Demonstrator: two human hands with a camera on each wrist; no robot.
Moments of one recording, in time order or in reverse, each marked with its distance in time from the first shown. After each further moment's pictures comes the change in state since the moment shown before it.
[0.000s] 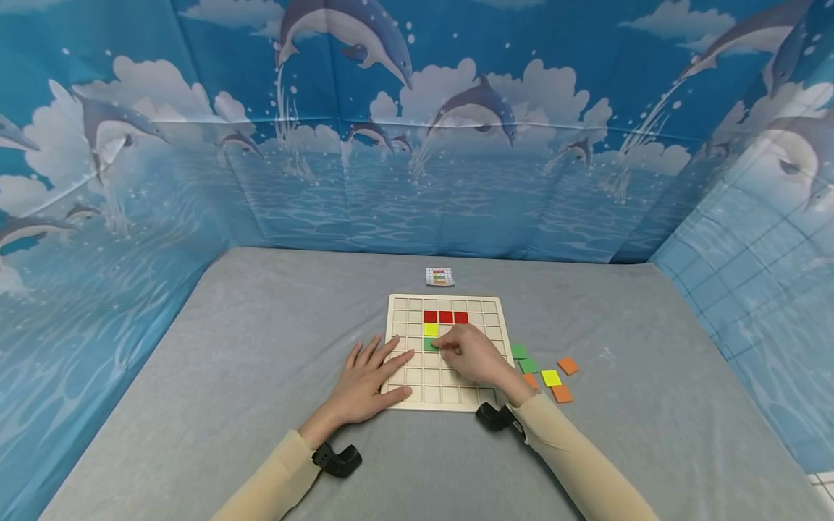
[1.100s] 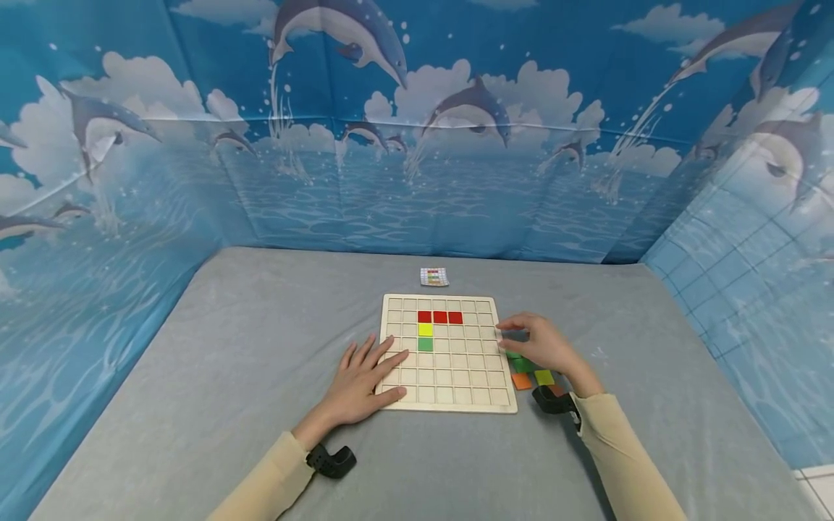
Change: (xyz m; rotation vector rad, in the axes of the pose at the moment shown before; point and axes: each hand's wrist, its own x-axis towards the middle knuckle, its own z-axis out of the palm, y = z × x) left_hand -0.001 0.001 -0.001 -0.001 0.006 0.000; right_hand -0.044 0.073 -0.075 0.050 -0.006 0.126
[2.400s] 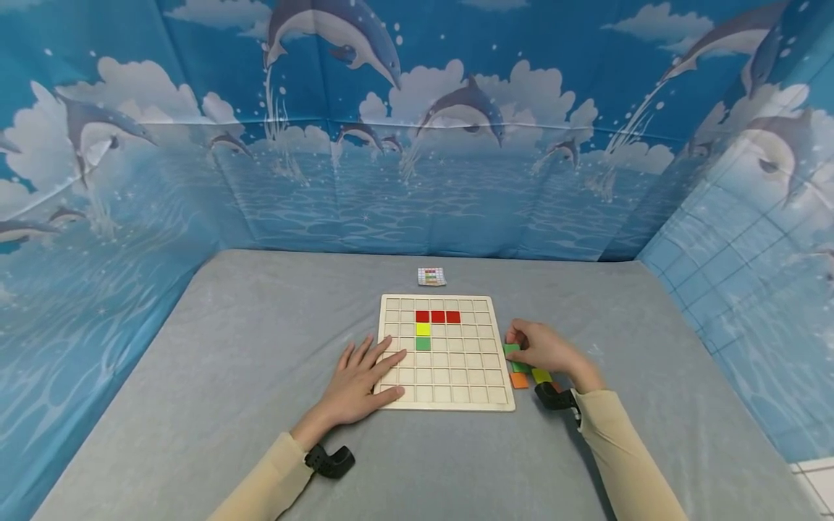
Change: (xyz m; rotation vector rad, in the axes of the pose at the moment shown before) left_hand 0.000 0.001 0.001 -0.002 0.017 0.012; right_hand -0.005 0.005 -0.006 -0.029 -0.155 0.070
